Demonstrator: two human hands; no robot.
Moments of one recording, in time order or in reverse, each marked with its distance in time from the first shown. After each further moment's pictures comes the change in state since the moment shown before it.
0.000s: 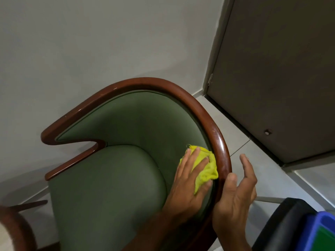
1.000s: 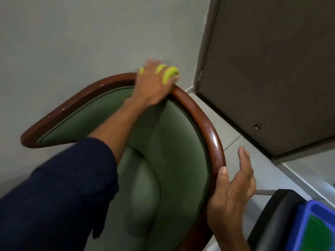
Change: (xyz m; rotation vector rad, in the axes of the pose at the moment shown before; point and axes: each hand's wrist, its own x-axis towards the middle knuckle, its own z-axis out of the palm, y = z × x) left_hand 0.227 -0.037 -0.130 0.574 0.033 -0.124; right_hand -0.002 -0.012 0.000 -0.092 0.027 -0.053
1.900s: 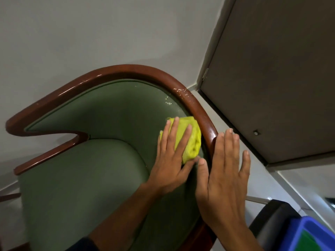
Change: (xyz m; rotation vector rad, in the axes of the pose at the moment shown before) left_hand -0.172 0.044 0.100 -0.317 0.105 0.151; right_hand 0.046 -0.008 0.013 -0.586 -0.224 -0.389
